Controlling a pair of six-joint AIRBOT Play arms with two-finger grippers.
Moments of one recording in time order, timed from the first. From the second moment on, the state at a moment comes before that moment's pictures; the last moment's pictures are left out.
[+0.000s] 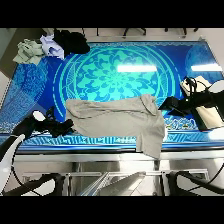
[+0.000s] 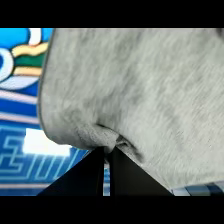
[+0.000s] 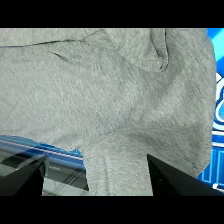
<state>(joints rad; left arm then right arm) 0.06 -1.31 0.70 1.14 -0.99 -1.68 -0.21 -1.28 1.13 -0.99 1.43 1.43</state>
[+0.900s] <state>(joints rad) 0.06 -0.83 0.70 1.18 -1.12 -1.62 -0.33 -1.28 0.61 -0.88 1.22 1.27</state>
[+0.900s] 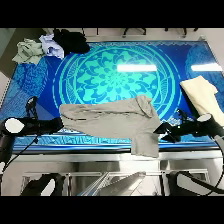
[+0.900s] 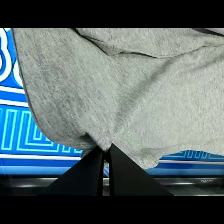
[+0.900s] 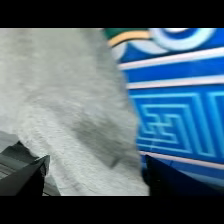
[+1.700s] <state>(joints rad) 0.16 -0.76 0.74 1.18 -1.28 -1.56 -0.21 -0.80 0.60 -1.07 1.25 1.35</state>
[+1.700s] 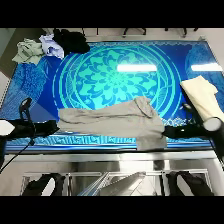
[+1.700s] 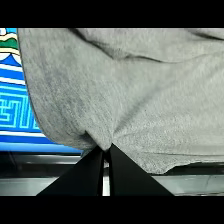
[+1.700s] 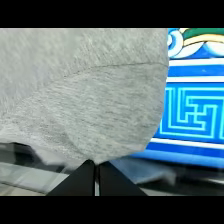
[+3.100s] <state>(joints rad) 0.17 -0.93 1.84 1.18 -1.59 -1.49 -0.23 -0.92 1.99 -1.38 1.37 1.46</state>
